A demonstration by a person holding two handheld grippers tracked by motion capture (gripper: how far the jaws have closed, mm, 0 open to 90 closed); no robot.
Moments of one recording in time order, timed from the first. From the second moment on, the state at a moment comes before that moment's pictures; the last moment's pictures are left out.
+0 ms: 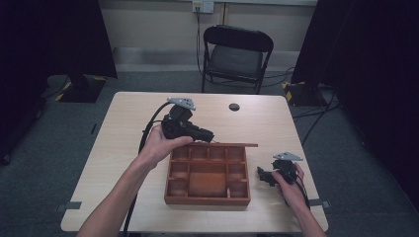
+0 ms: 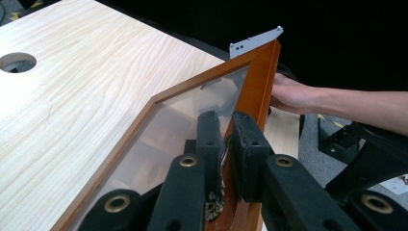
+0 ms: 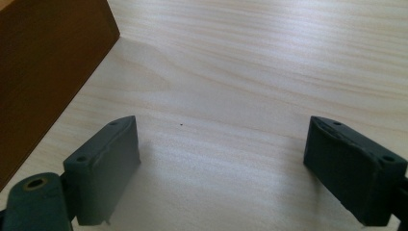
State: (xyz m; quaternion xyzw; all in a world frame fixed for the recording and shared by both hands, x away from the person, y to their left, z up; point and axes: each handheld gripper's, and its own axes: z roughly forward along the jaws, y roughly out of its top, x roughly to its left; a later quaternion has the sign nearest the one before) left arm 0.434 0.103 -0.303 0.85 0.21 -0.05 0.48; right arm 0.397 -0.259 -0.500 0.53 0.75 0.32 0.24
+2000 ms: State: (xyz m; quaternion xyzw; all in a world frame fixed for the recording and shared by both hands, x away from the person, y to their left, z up) left arm 0.434 0.102 -0.303 0.85 0.21 -0.04 0.48; right arm 0.397 -0.259 -0.500 0.53 0.75 0.32 0.24
